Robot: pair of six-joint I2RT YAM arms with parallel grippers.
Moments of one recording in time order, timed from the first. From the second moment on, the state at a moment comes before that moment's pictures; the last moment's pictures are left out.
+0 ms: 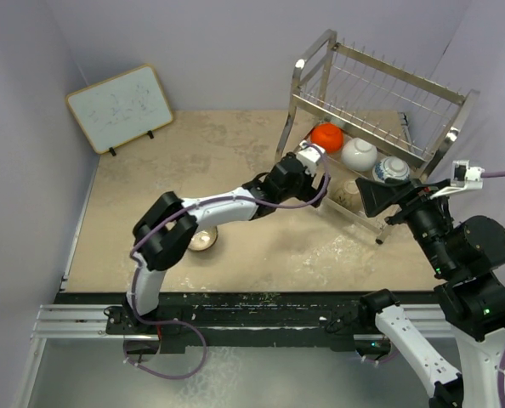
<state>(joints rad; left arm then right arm) -0.91 2.07 1.52 0.18 -0.09 -0.20 0.31 0.56 1.24 -0.65 0.01 0.49</state>
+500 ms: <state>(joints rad) -0.91 1.32 1.16 -0.34 -0.44 -0.39 0.31 0.57 1.20 -0.63 -0.05 0.45</state>
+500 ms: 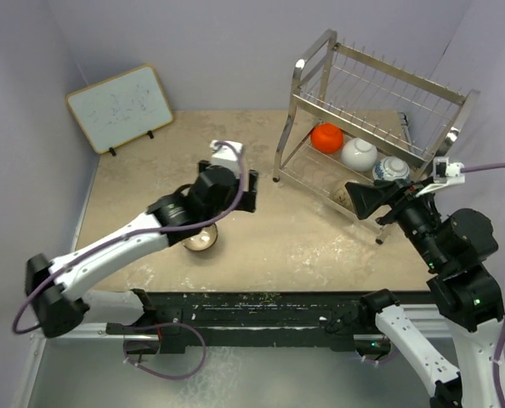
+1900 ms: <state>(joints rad) -0.89 0.48 1.44 -1.14 -0.84 -0.52 1.18 1.71 1.38 -0.29 0.06 0.33</state>
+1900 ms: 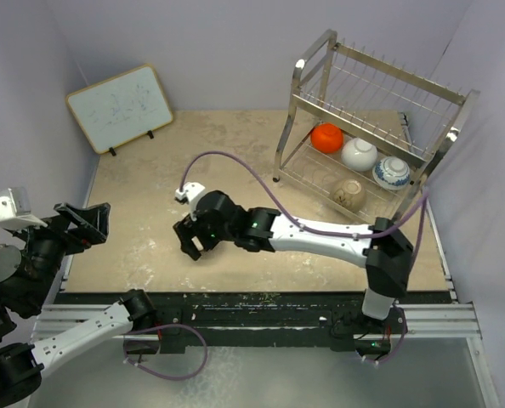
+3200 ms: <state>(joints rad) -0.89 0.47 1.44 -1.21 -0.83 -0.52 1.20 2.17 1.65 -0.38 0.13 0.15</state>
